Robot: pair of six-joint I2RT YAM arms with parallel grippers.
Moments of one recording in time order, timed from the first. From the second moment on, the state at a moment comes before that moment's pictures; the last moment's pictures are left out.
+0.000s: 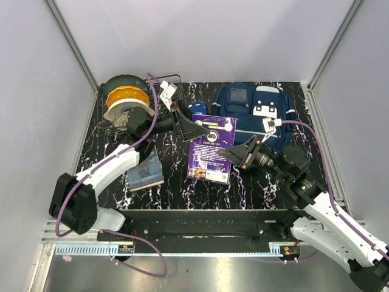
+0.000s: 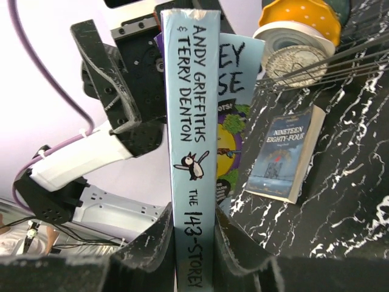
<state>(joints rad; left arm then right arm) -0.50 1.35 0.94 0.72 0.92 -0.91 0.66 0.69 0.68 0.07 -0.32 0.93</state>
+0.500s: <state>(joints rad) -0.50 1.53 0.94 1.21 1.05 -1.36 0.66 0.73 0.71 0.06 -0.36 0.90</state>
